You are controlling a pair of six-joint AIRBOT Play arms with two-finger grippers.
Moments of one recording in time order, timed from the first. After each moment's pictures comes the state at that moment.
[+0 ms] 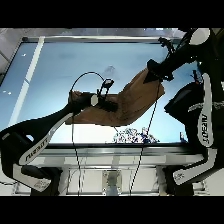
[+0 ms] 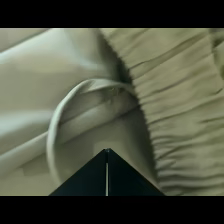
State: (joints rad) left arm -0.61 -1.64 1.22 1.22 -0.61 -1.43; right arm 0.09 -1.66 2.03 -0.99 1.79 1.77
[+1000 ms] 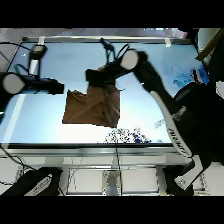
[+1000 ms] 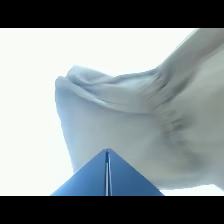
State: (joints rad) left arm -0.12 -0.97 1.22 1.47 -1.10 -1.43; right arm 0.67 -1.79 2.03 -1.06 1.09 1.87
